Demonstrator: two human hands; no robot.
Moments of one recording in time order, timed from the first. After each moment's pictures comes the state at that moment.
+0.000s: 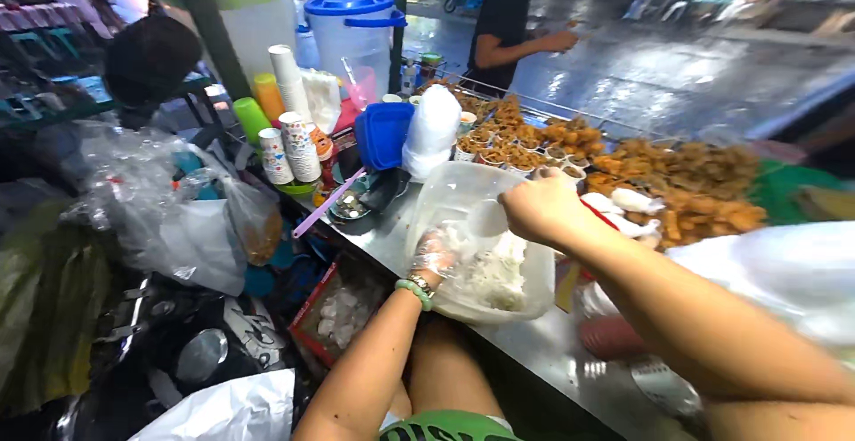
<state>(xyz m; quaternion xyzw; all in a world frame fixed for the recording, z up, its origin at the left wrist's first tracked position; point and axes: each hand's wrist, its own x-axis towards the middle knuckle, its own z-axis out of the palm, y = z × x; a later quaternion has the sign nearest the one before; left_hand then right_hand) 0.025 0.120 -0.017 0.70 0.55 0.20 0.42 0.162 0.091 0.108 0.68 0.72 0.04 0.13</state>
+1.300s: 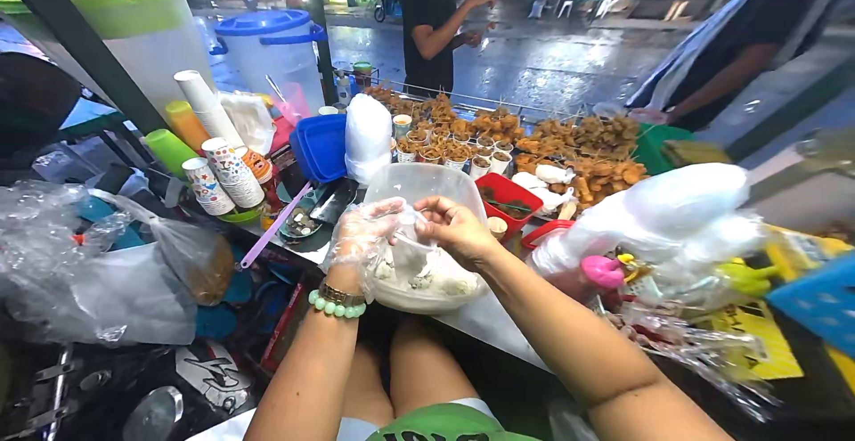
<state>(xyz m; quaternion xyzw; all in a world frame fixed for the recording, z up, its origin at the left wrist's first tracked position) -0.003 0.096 0.053 0.53 0.40 0.46 0.59 0.169 0.065 0.025 0.42 0.51 -0.50 -0.56</state>
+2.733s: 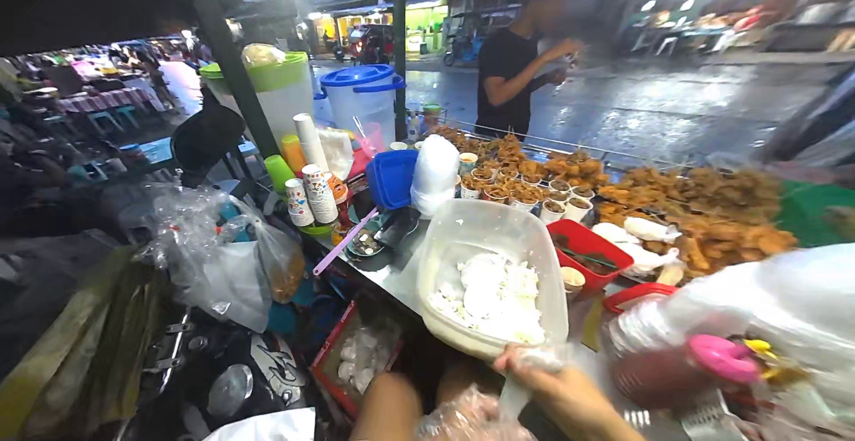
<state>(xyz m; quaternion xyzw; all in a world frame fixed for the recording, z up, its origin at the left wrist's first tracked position) -0.025 -0.041 -0.064 0.61 0.28 0.26 0.70 0.160 -0.043 -0.051 0.38 0.51 -0.55 -0.54</state>
